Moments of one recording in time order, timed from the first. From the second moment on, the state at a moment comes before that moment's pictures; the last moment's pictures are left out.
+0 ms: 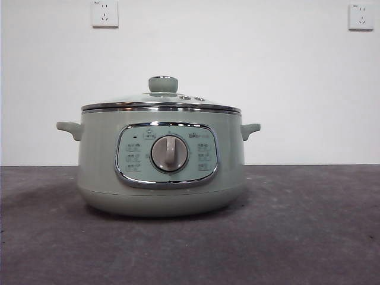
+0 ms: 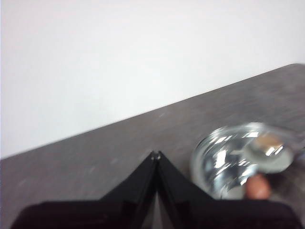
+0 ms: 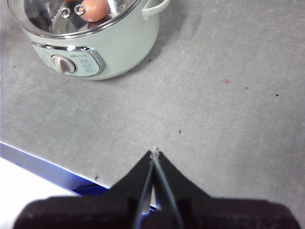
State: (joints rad) left arm 0.00 0.68 0.90 -0.37 0.27 0.17; right arm 0.67 0.62 1.08 -1.23 0.12 0.24
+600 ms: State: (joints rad) left arm 0.06 0.13 0.13 -0.16 0.17 0.07; right arm 0.67 0.62 1.08 -1.23 0.12 0.24
